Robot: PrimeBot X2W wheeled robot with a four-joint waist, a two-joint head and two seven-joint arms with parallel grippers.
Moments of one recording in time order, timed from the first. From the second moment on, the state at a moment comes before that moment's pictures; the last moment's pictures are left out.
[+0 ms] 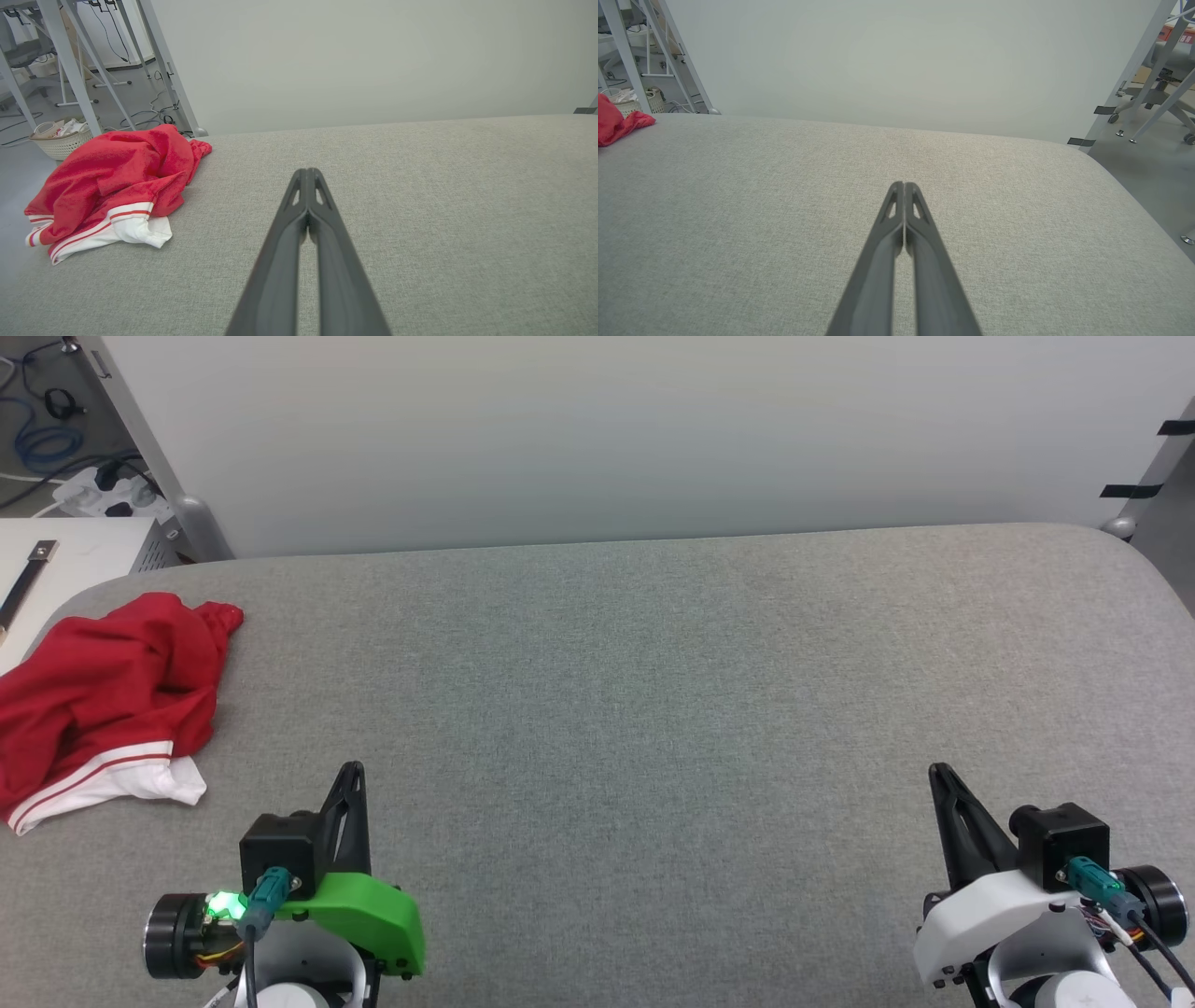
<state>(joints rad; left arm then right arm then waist) 0.02 0.05 0.00 0.00 -0.01 0.00 0.00 0.02 -0.05 0.00 0.00 0.01 0.13 0.00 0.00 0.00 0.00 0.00</state>
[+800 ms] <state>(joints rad) 0.02 0.05 0.00 0.00 -0.01 0.00 0.00 0.02 -0.05 0.00 0.00 0.01 0.13 0.00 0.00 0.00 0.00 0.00</state>
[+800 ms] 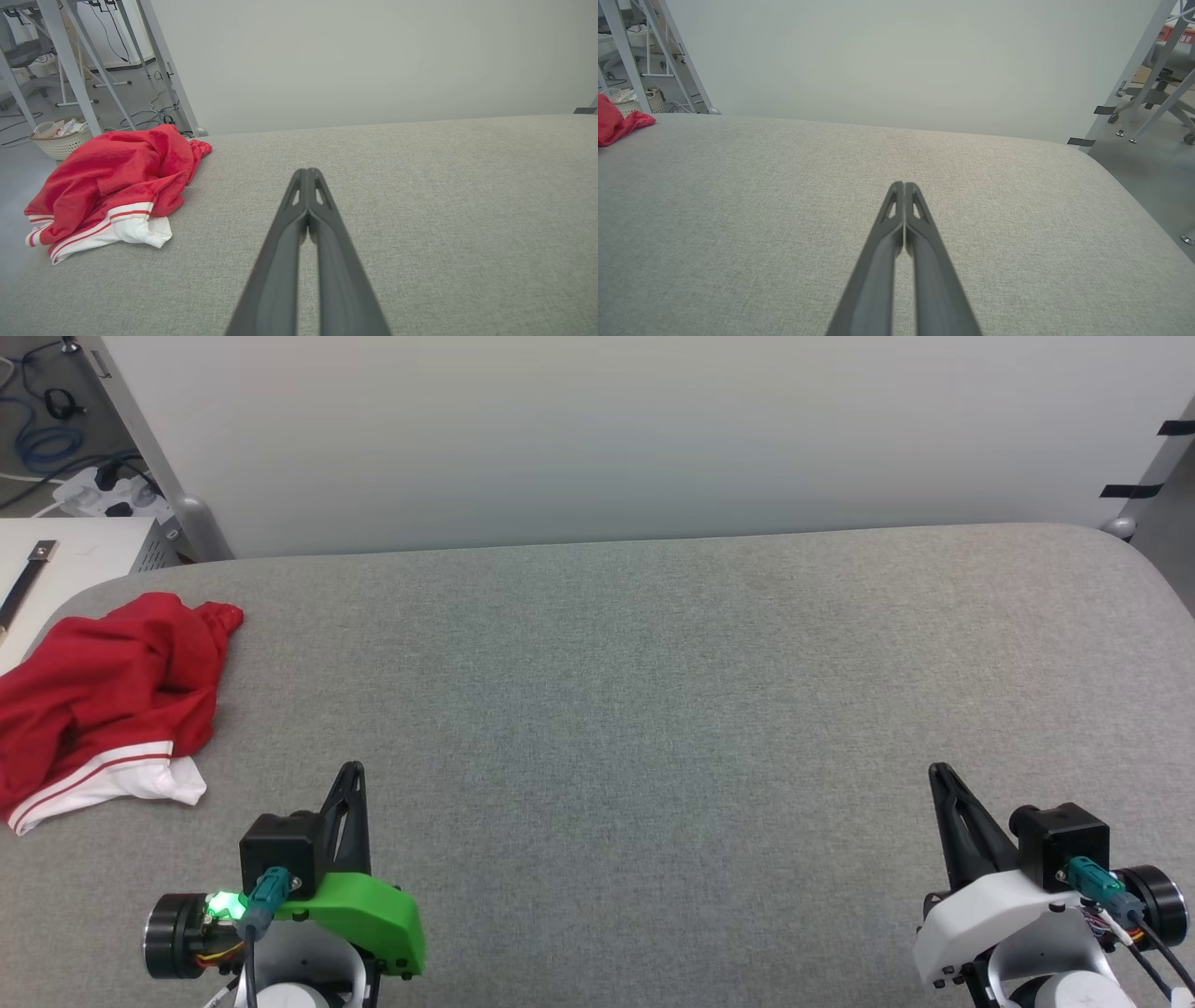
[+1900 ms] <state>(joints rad) 0.02 0.06 -0.01 -0.01 -0.01 0.02 -0.03 0.02 -0.05 -0.02 -0.02 0.03 0.13 -0.03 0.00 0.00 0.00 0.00</state>
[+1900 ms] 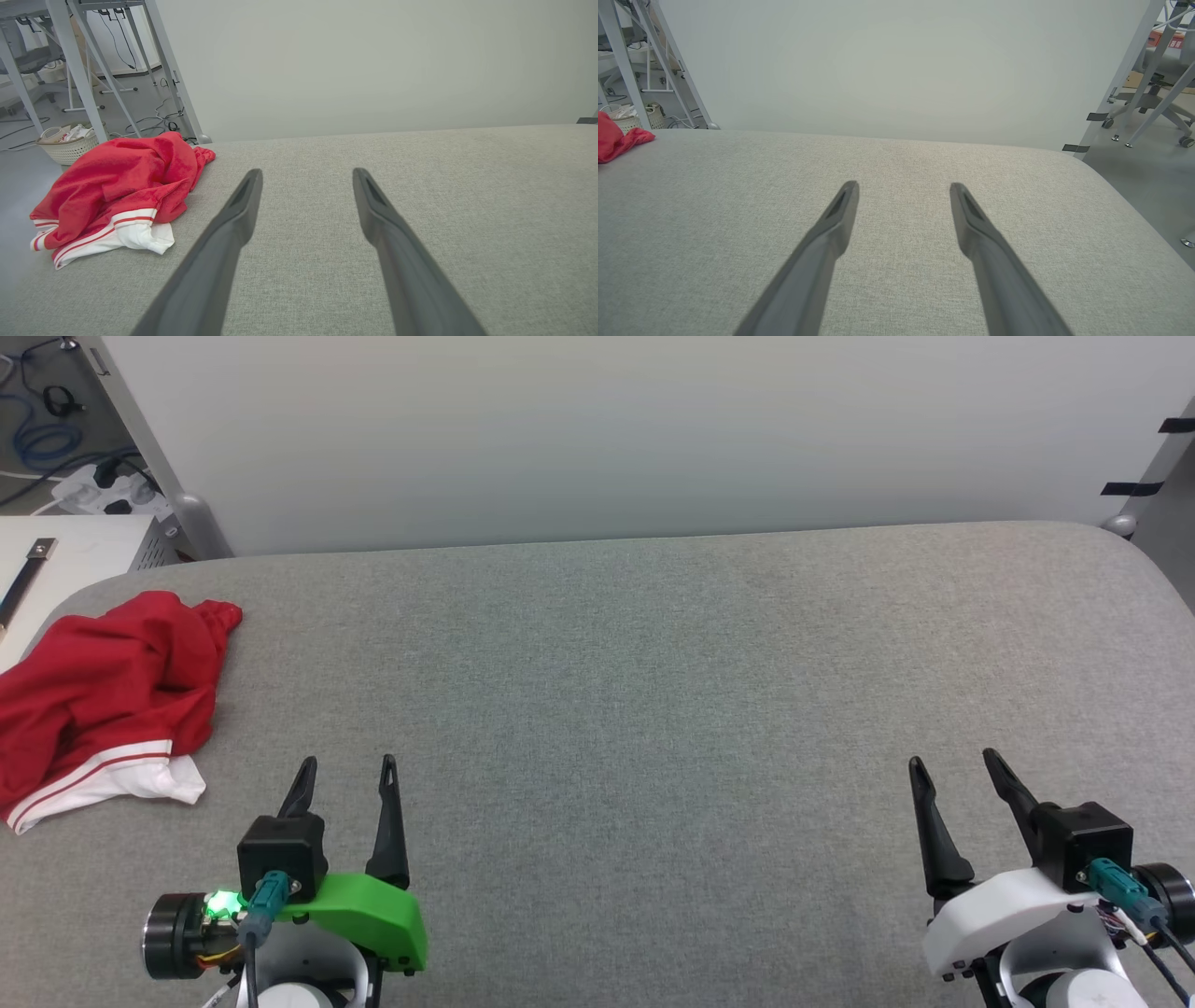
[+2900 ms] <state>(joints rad) 0.02 0.06 -0.02 -0.02 -0.04 0.03 -0.09 0.03 -0.05 -0.03 -0.07 0.08 0.13 -0.09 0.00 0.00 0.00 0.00</state>
